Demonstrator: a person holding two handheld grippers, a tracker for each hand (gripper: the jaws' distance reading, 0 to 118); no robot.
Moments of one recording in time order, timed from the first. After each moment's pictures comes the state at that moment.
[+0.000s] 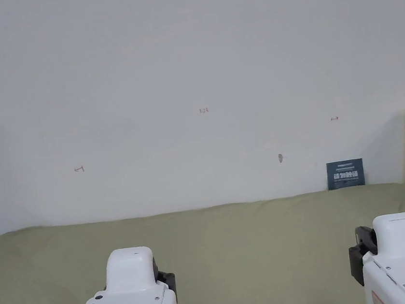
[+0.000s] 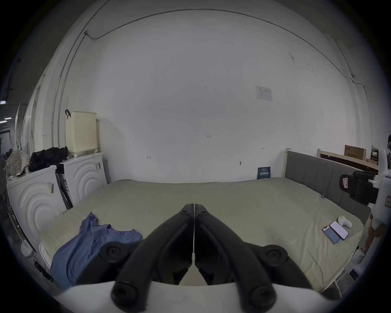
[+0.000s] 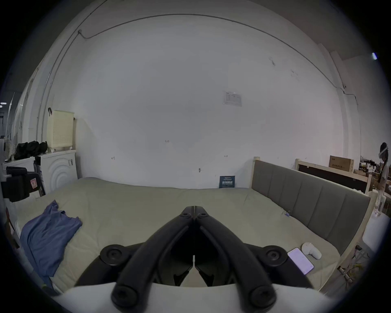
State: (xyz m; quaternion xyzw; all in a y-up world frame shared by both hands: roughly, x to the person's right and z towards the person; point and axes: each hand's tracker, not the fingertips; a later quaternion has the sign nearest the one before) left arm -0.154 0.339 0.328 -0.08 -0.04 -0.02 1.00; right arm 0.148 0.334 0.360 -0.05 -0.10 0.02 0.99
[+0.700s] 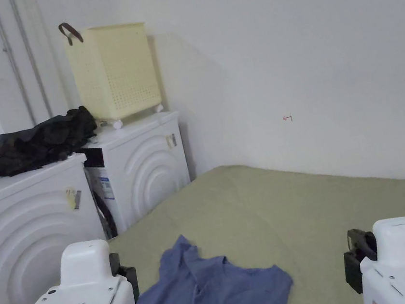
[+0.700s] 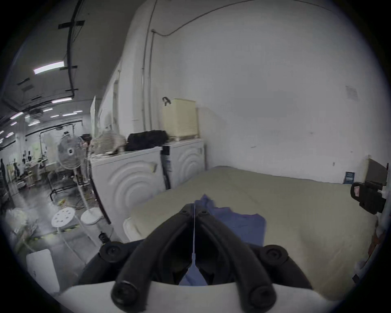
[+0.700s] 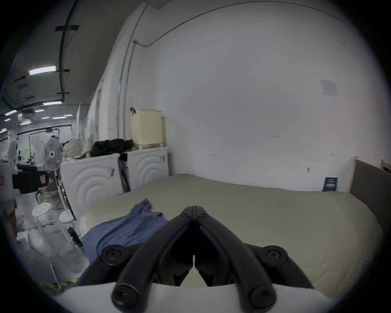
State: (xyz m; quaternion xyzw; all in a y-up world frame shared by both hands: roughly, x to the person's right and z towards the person) left arm -0.425 0.347 0.434 -0.12 0.29 0.00 0.95; right arm -0.119 0.319 0.294 -0.06 0.24 0.00 0.97
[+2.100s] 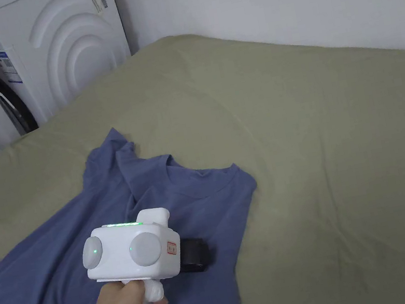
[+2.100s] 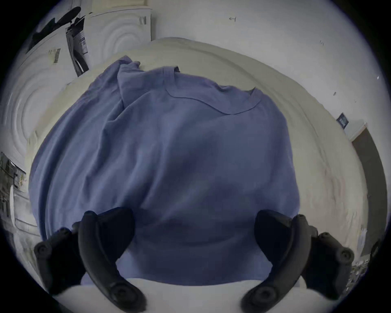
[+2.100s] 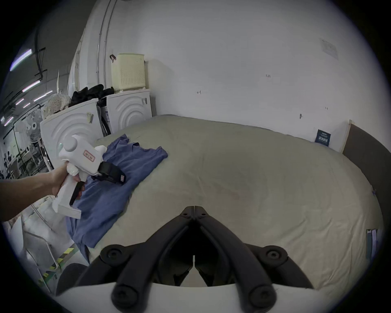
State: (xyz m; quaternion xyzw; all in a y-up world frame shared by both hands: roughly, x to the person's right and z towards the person) left arm -0.463 0.073 0.126 -0.51 0.10 0.09 0.85; right arm -0.077 0.163 0.281 -0.25 0.18 0.03 0.95
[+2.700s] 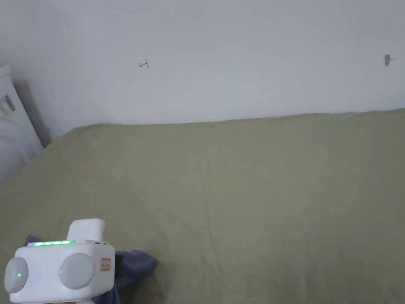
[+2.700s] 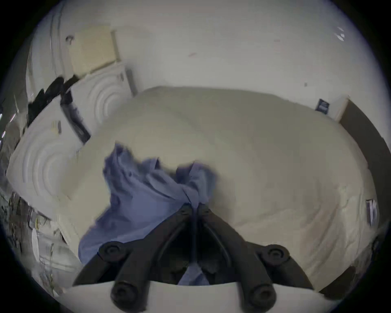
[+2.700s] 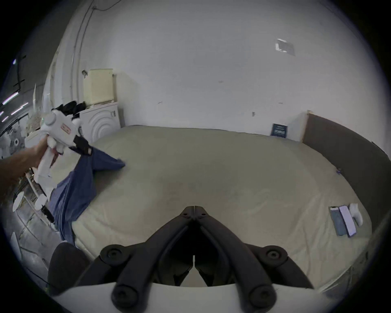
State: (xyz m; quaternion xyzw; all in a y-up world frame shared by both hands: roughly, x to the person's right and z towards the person) left arm -0.338 0.236 0.147 -0.39 0.05 -0.03 0.92; right arm 0.070 0.207 0.382 -0.23 0.05 0.01 0.97
